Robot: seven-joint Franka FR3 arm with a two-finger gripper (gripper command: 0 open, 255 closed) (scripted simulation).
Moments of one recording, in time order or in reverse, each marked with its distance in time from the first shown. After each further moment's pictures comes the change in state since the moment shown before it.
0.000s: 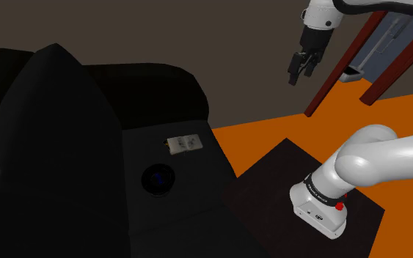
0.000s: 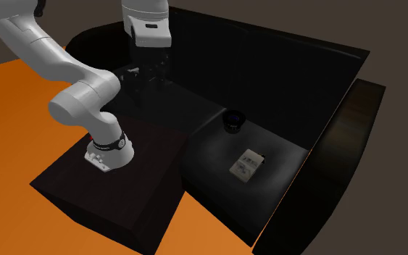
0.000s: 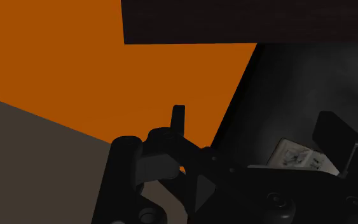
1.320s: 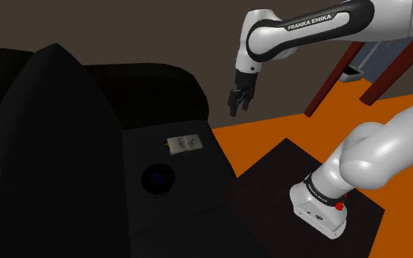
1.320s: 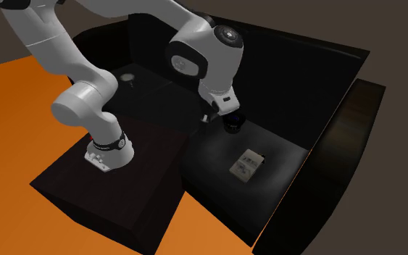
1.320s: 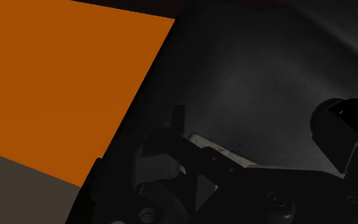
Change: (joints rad) arm 0.151 0.506 0.016 -0.035 0.281 0.461 -0.113
